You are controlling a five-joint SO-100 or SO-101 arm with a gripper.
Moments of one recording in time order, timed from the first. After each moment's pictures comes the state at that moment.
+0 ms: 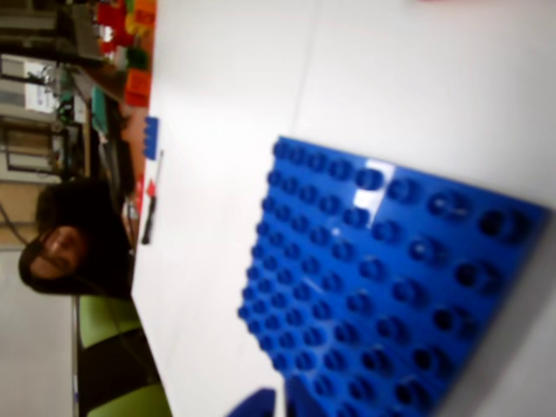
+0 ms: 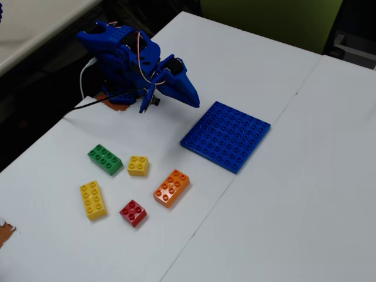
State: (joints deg) arm -0.9 180.2 178.0 24.5 -13.5
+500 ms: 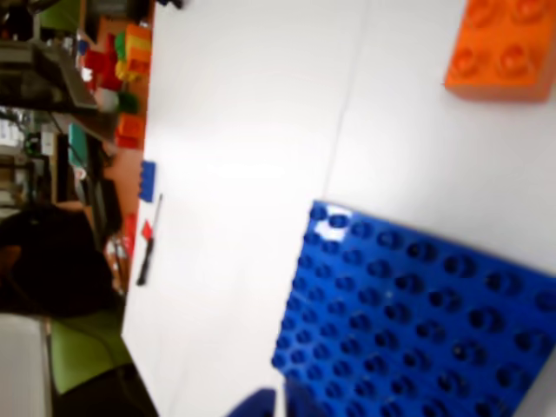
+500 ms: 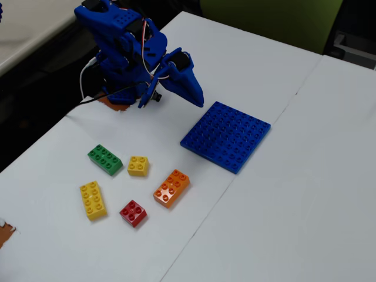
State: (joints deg) arm 3.3 144.1 140.7 29.3 -15.7
